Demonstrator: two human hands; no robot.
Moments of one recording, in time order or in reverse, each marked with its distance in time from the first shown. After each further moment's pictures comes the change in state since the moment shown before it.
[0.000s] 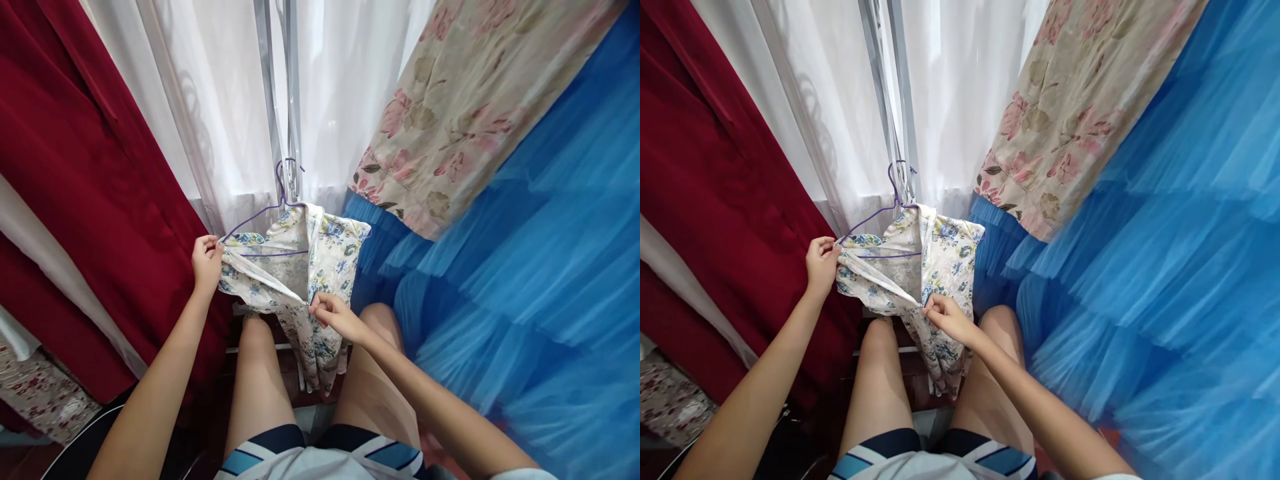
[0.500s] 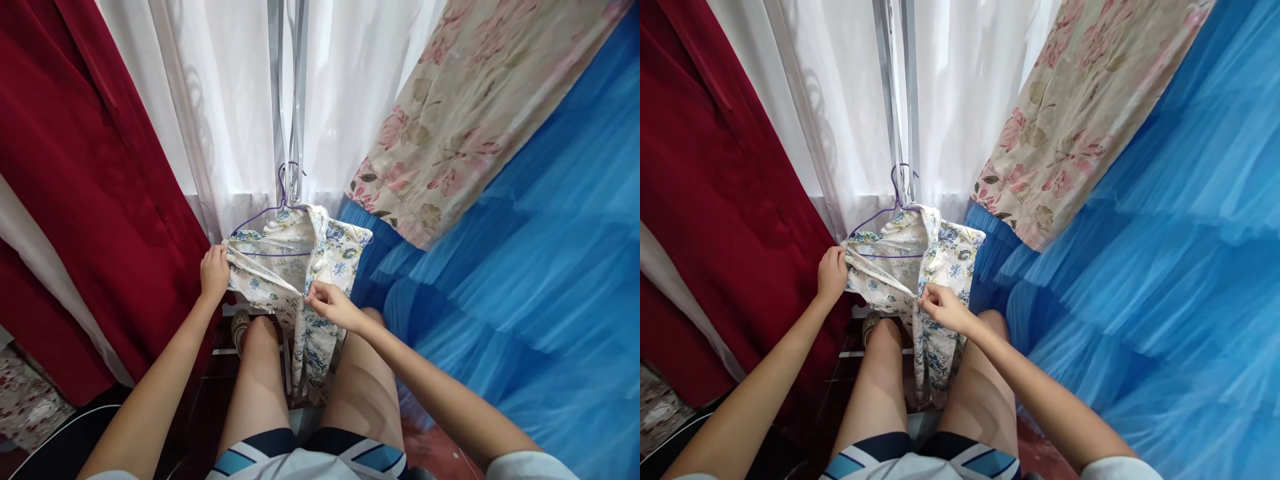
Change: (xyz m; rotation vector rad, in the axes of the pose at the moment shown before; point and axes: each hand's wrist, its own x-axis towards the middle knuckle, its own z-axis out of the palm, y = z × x) left_hand -0.024 -0.030 0.008 0.436 -0.087 0.186; right_hand 0.011 -0.029 -0.020 -0.160 -0.006 -0.043
